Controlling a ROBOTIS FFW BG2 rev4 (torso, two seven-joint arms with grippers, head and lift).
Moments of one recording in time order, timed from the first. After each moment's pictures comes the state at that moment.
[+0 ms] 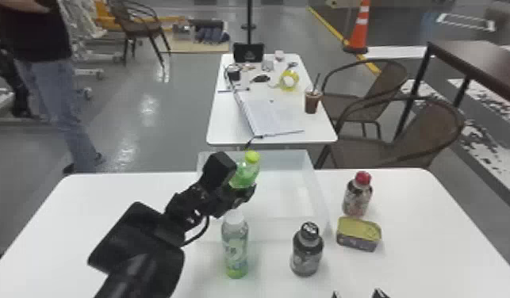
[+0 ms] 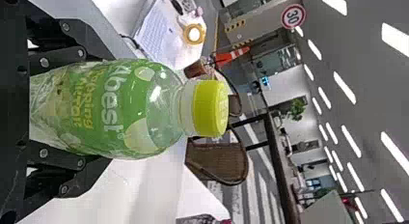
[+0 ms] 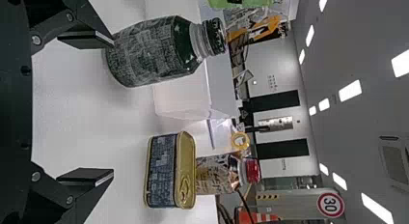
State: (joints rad) left arm -0.36 0.08 -0.27 -1.24 -0.30 0.07 -0.42; right arm 0.40 -0.08 0.11 -1.59 -0.19 -0.22 0.11
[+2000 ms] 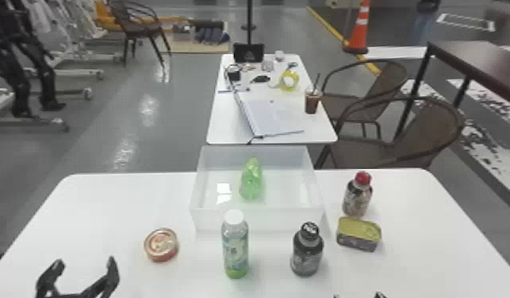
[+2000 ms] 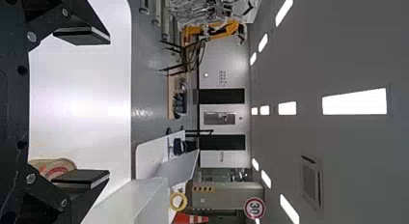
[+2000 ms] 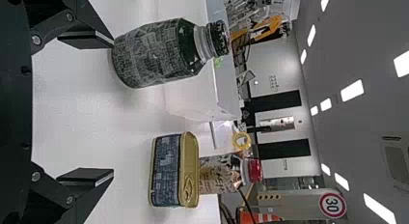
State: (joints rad) left arm 0.36 0.00 0.25 -1.59 0.07 -0.38 -0.15; right arm 0.42 -0.09 0.11 -1.60 -0.19 -0.22 0.11
